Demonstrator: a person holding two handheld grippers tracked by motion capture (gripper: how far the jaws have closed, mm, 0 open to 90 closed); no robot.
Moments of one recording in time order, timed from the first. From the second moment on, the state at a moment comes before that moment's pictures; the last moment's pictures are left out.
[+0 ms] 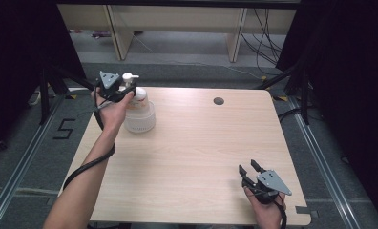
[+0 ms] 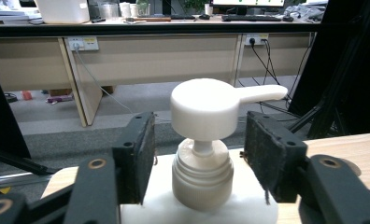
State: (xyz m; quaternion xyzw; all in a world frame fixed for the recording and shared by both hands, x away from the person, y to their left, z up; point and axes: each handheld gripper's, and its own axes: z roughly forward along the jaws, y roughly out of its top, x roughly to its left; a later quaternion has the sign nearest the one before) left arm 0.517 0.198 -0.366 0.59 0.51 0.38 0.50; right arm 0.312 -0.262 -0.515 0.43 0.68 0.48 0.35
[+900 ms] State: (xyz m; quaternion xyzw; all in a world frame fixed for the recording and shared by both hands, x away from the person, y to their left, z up) left arm 0.475 0.203 -0.365 0.59 0.49 0.37 0.52; right arm 0.310 -0.262 -0.514 0.44 0.67 0.47 0.35
